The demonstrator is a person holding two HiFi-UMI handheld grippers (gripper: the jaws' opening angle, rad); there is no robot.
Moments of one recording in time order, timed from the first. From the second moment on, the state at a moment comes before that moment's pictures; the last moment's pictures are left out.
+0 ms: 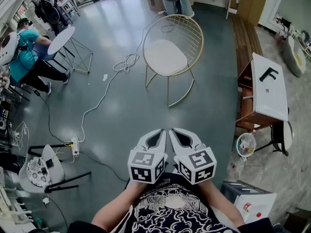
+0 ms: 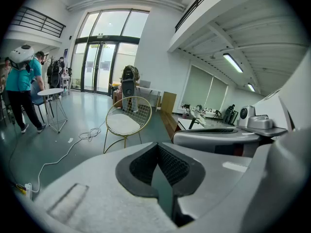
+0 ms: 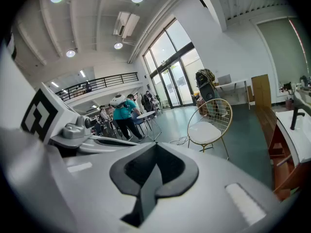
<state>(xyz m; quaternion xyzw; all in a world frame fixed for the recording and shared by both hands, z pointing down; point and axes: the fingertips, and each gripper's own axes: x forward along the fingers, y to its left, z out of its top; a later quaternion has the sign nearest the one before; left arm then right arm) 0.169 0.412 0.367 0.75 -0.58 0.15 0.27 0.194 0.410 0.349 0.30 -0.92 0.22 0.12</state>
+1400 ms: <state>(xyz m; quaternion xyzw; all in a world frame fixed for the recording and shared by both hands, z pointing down) 0.118 0.319 0.388 0.78 -0.53 0.12 0.31 0.144 0.327 0.371 0.35 -0.89 0.25 0.16</state>
